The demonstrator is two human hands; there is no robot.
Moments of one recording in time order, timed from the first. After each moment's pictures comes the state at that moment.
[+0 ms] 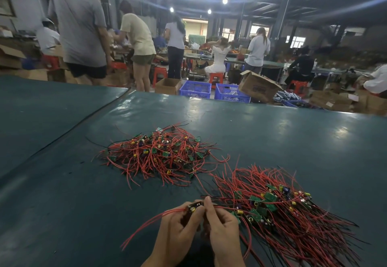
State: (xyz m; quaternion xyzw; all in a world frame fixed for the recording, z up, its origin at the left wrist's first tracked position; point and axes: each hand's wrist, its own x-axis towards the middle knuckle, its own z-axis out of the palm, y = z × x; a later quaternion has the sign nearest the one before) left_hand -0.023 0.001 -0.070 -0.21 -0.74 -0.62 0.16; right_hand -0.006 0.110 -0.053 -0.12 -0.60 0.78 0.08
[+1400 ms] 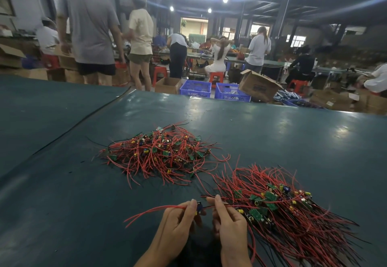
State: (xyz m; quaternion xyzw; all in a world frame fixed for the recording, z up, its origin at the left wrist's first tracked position) left_hand -0.030 -0.003 -0.066 -0.20 -0.75 -0.63 0.08; right_hand -0.011 0.124 -0.059 -0.17 -0.59 0.78 0.12
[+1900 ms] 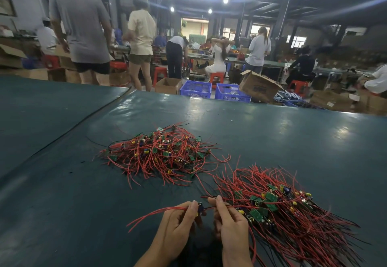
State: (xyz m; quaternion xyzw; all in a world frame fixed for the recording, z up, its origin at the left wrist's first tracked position) left_hand -0.031 -0.004 -0.071 -0.20 -0.74 -0.64 0.07; right_hand -0.010 0.125 -0.056 -0.18 -0.59 0.78 0.13
